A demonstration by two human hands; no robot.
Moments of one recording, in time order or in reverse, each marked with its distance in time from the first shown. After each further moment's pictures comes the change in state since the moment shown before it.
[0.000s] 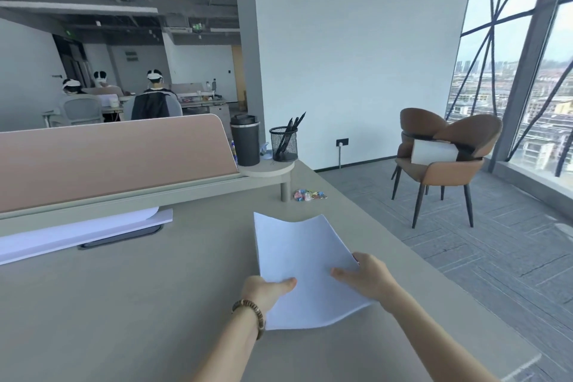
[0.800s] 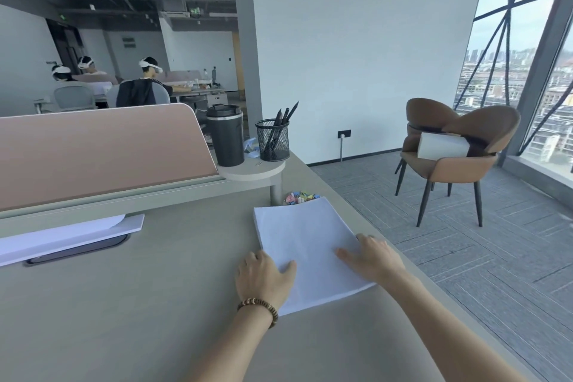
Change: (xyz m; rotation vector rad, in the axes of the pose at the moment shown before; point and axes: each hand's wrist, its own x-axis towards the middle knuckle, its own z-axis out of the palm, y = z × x) left_hand 0.116 0.020 0.065 0.940 0.466 0.316; right_hand 0.137 0.012 -0.026 -0.541 0.124 -0.069
